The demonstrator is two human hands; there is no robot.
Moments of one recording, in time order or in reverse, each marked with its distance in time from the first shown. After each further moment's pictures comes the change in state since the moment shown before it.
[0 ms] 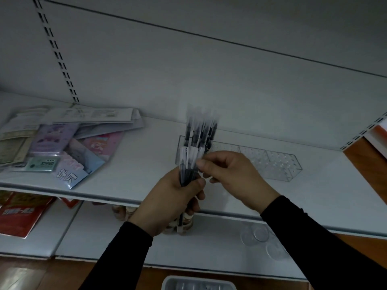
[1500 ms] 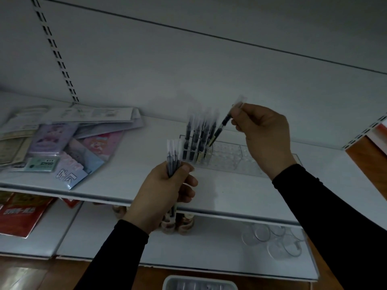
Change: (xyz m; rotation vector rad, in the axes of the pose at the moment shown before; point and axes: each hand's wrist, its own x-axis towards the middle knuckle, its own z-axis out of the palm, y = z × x) left_hand 0.008 -0.004 -0.007 -0.201 0.176 -0.034; right_hand 0.039 -0.020 -0.040 0.093 0.496 -0.315
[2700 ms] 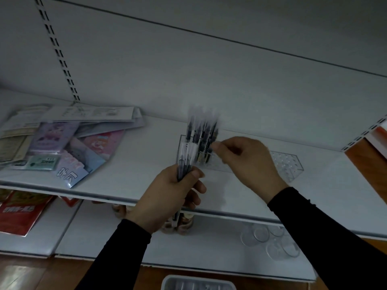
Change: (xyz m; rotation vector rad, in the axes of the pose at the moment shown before) left_hand -0.006 0.004 0.004 0.078 -0.135 0.001; right_hand -0.036 0.012 0.002 -0.450 -0.290 0.083
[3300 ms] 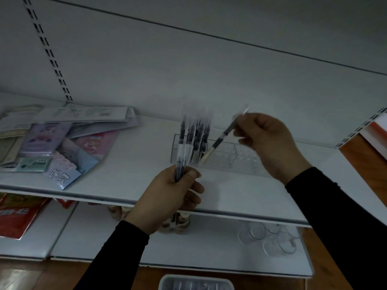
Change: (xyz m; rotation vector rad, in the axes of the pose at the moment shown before) left_hand 0.002 -0.004 0.008 -0.019 0.005 -0.052; right_hand 0.022 0.003 -0.039 0.509 0.061 0.063
